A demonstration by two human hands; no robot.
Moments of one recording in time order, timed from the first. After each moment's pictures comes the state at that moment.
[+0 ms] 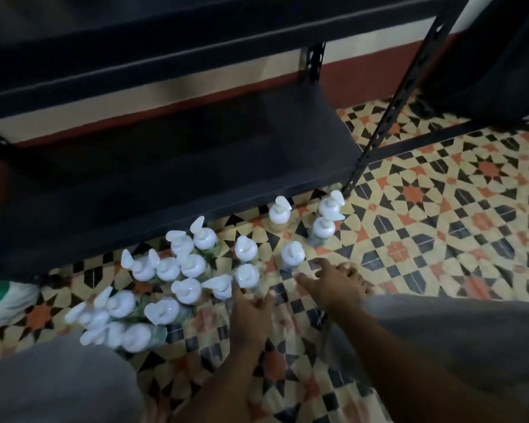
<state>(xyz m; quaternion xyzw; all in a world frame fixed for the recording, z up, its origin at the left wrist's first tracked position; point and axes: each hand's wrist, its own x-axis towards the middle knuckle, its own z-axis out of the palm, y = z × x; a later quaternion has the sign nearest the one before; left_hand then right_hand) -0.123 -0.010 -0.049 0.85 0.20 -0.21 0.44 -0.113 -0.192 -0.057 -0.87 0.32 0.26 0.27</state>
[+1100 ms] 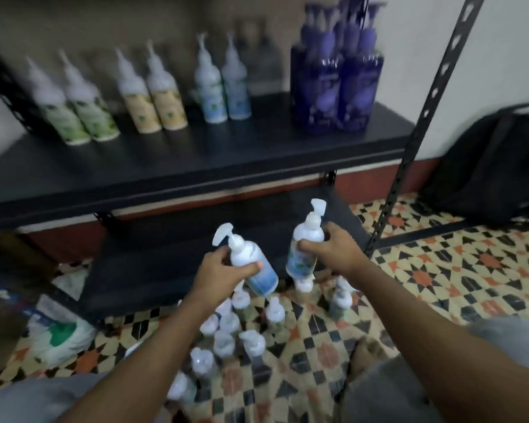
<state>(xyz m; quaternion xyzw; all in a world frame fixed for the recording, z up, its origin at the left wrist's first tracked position) -0.038 0.080 0.181 0.82 0.03 -0.09 0.56 -0.047 -0.162 0.201 -0.83 0.13 0.03 0.54</state>
